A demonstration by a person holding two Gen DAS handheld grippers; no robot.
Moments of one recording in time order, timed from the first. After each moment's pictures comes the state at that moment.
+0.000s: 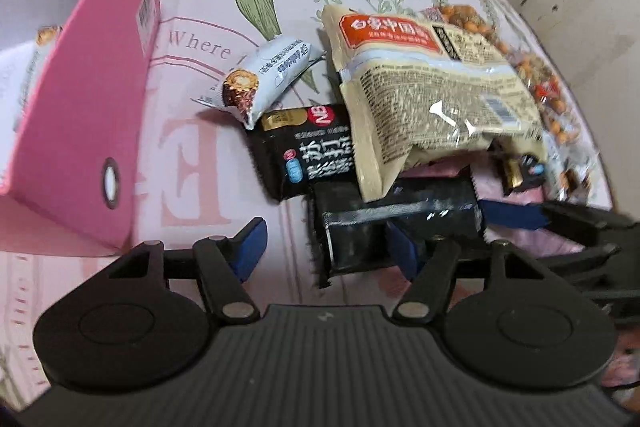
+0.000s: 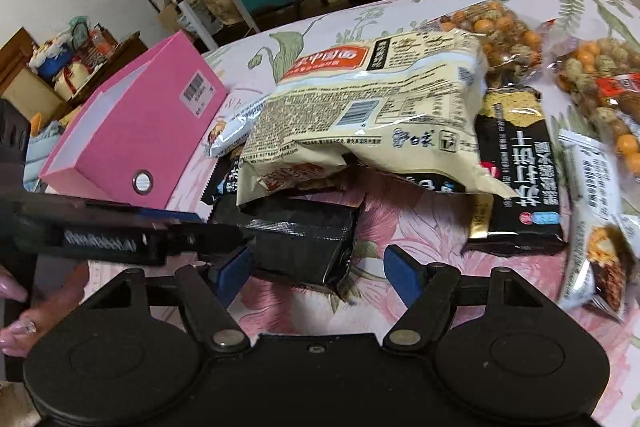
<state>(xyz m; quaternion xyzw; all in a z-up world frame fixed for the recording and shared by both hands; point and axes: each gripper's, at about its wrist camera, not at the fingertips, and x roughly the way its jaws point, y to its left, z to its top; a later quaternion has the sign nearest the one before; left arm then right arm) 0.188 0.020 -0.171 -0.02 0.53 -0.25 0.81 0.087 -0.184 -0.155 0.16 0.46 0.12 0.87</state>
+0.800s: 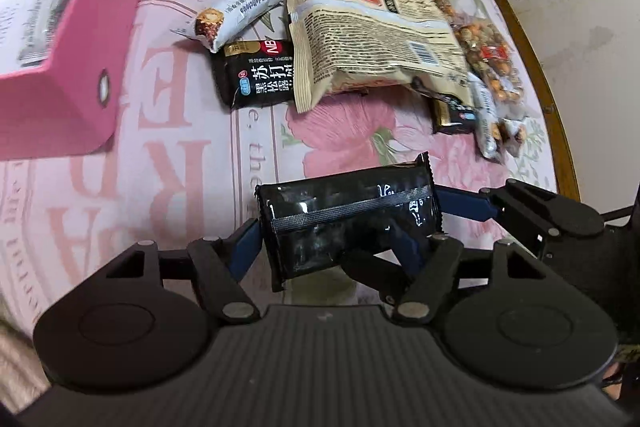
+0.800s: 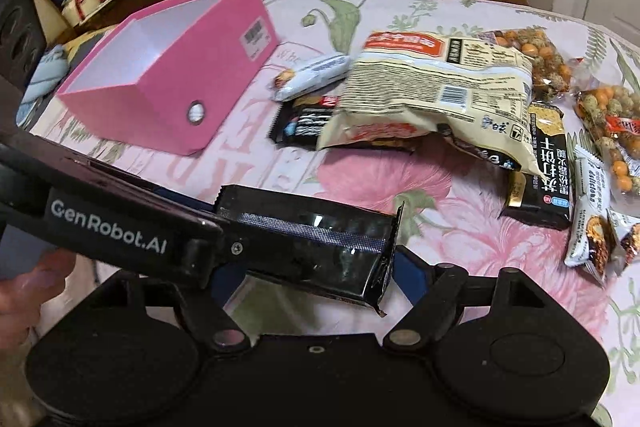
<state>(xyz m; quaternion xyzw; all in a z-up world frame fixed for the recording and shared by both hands) 0.136 0.031 -0.127 -0.05 0.59 -0.27 0.76 0.050 -0.122 -0.107 0.07 0.50 0.13 0.85</state>
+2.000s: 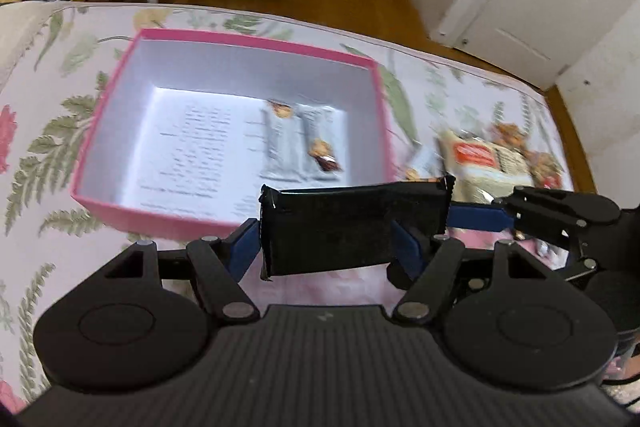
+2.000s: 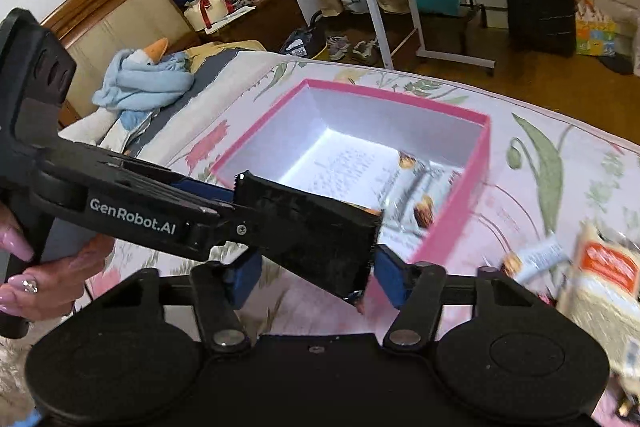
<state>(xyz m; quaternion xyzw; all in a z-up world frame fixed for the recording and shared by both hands) 0.206 0.224 -0.020 -0.07 0.53 -0.16 0.83 0.156 0.028 0.000 0.06 0.46 0.29 0.84</state>
